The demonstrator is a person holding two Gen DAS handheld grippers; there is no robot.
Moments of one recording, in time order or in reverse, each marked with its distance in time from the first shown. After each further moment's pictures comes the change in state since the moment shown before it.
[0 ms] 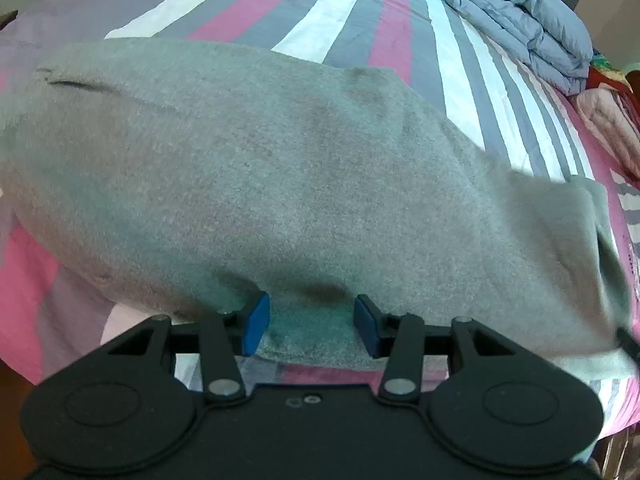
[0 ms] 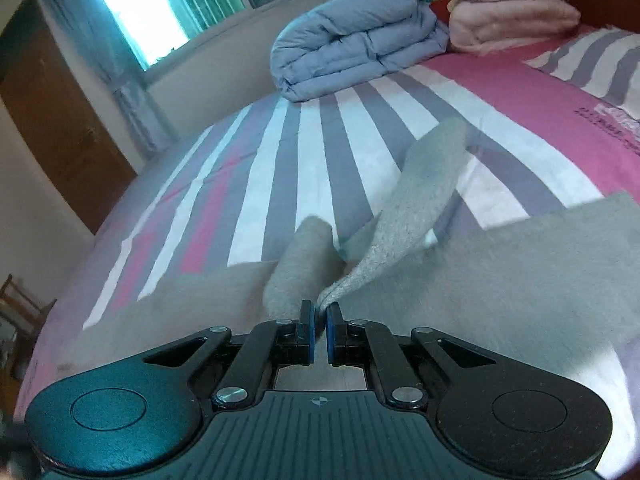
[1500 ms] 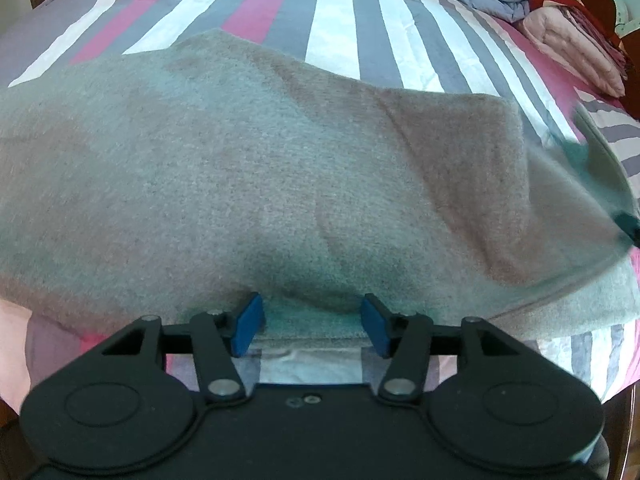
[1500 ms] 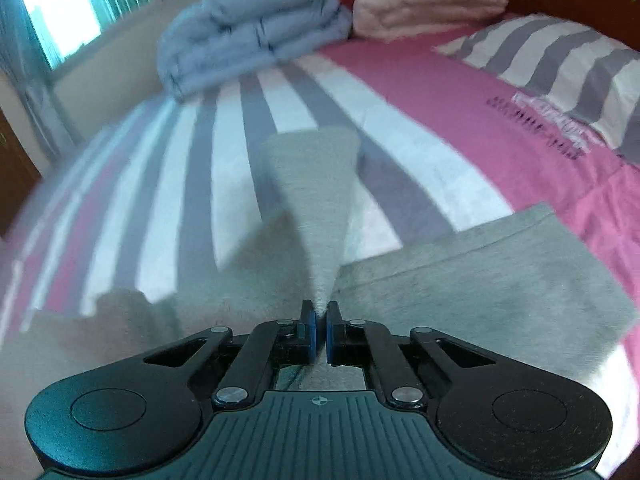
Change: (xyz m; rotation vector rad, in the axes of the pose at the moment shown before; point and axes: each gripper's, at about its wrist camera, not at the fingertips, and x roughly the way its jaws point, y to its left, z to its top) left arm 0.026 -0.123 -0.033 0.191 0.031 -0.002; right arm 0.033 -0.094 0.068 0.071 -0.006 -0.221
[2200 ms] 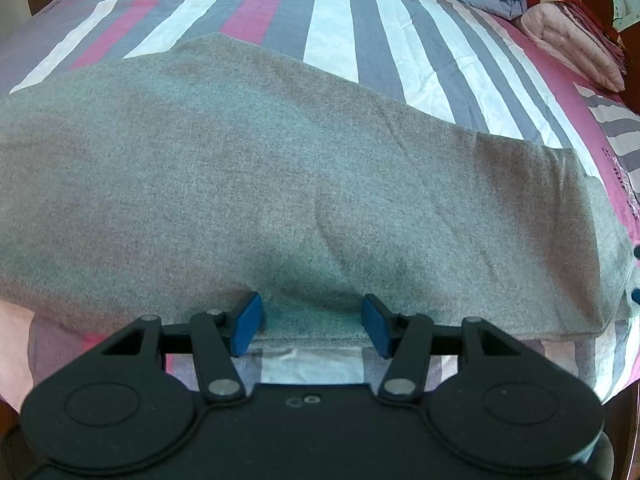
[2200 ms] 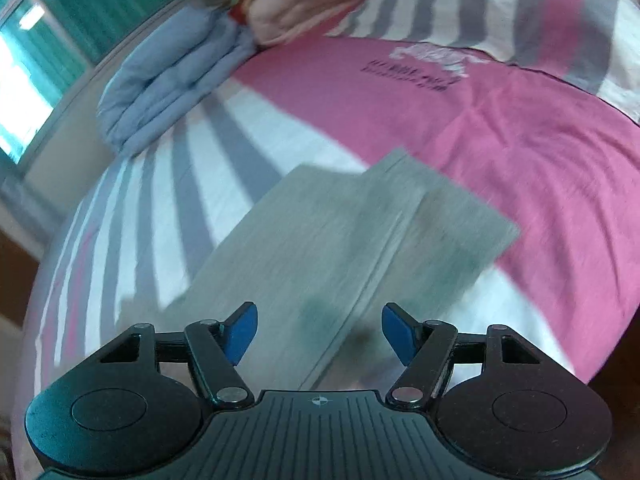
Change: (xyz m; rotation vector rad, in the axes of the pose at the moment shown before) left arm 0.000 -0.004 -0.005 0.012 -0.016 0.020; right arm -0.015 -0.116 -0.004 0.335 0.011 -0.021
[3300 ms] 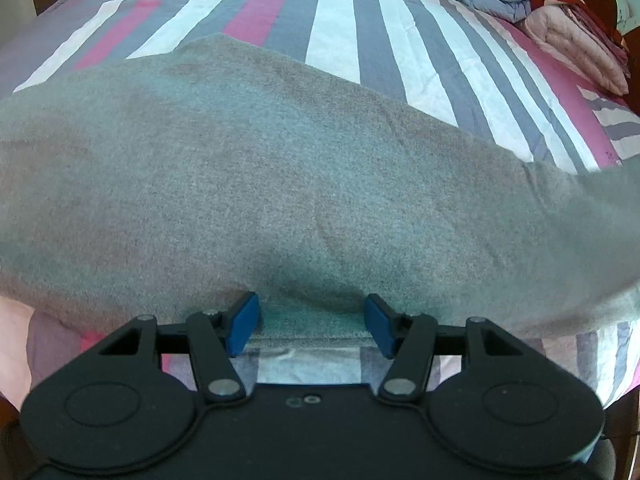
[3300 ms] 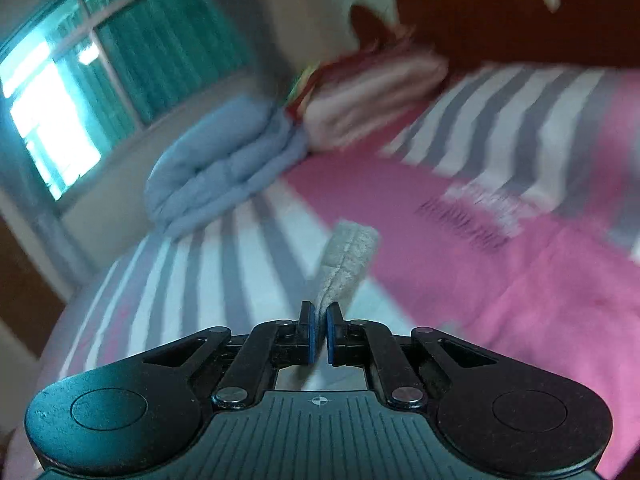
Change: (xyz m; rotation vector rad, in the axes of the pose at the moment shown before) left arm -0.001 -0.003 -0.003 -0.003 -0.012 0.019; right arm -0.056 0.013 0.040 -0.148 -0.271 0.070
